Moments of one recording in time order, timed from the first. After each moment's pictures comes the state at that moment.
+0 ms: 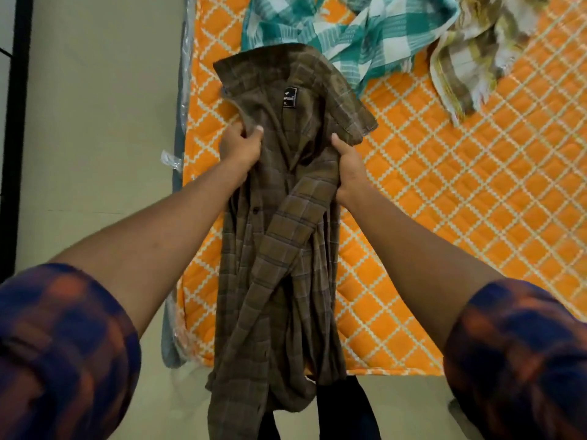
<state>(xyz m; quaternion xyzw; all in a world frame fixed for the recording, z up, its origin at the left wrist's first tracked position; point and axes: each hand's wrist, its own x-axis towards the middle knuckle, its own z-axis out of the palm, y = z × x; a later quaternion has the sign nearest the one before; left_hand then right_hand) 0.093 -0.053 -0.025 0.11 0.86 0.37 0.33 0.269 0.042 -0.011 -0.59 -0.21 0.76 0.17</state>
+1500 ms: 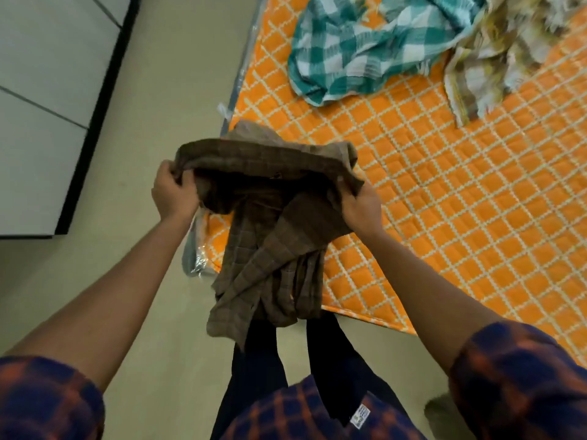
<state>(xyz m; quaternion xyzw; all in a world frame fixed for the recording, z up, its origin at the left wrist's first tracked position) 0.188 -0.317 0.104 0.03 0.93 0.35 0.08 0.414 -0.073 0.089 -0.47 -0.73 0.49 0.05</state>
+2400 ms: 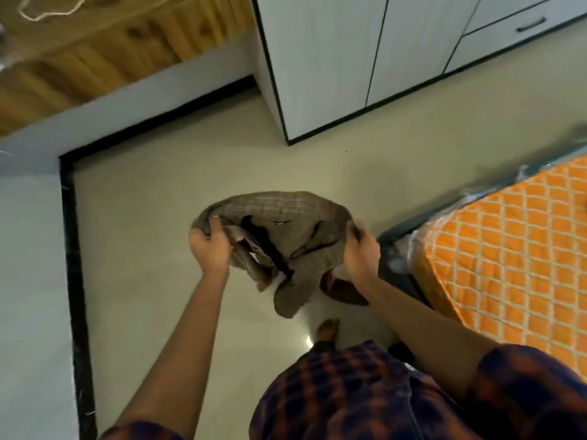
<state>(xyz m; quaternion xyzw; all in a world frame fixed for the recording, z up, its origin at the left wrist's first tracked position) 0.451 -0.864 0.234 -0.42 0.69 0.54 -0.25 0.422 -0.602 0.217 -0.19 -0.80 0.56 -0.15</state>
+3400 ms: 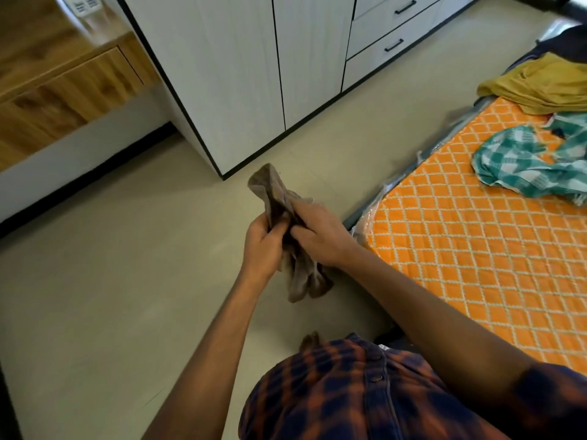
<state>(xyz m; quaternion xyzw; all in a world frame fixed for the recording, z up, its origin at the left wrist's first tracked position) 0.423 -0.698 0.333 -0.08 0.70 0.70 0.08 0.410 -0.562 0.342 0.17 -0.86 0.47 -0.10</state>
